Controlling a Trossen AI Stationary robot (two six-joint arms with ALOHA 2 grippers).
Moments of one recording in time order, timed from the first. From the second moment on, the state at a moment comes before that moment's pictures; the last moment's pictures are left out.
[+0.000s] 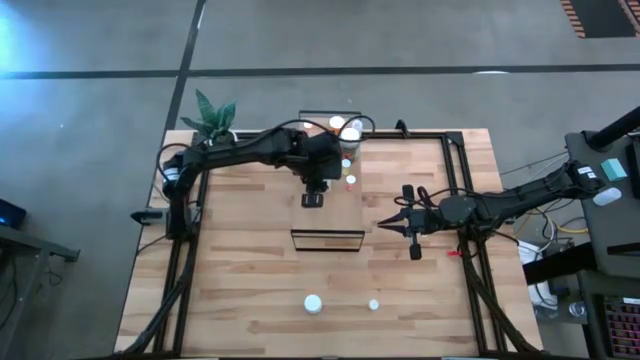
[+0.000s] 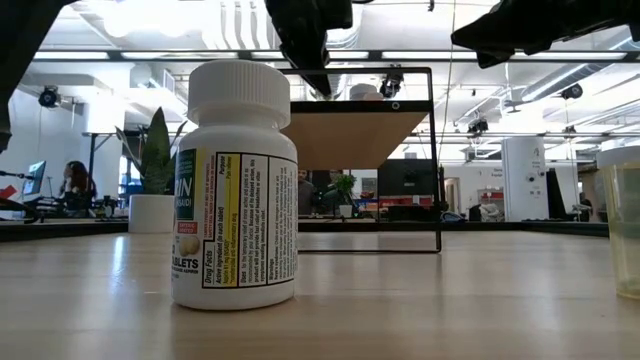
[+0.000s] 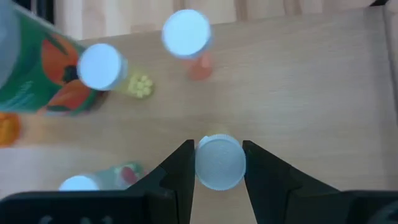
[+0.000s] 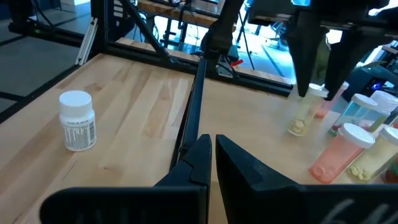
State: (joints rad) left arm 0.19 1.88 1.94 -1.12 0.00 0.29; right arm 0.24 0.86 0.45 0.19 0.18 -0.18
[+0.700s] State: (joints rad) left arm 0.18 1.88 1.94 -1.16 0.01 0.27; right arm 0.24 0.86 0.45 0.19 0.18 -0.18
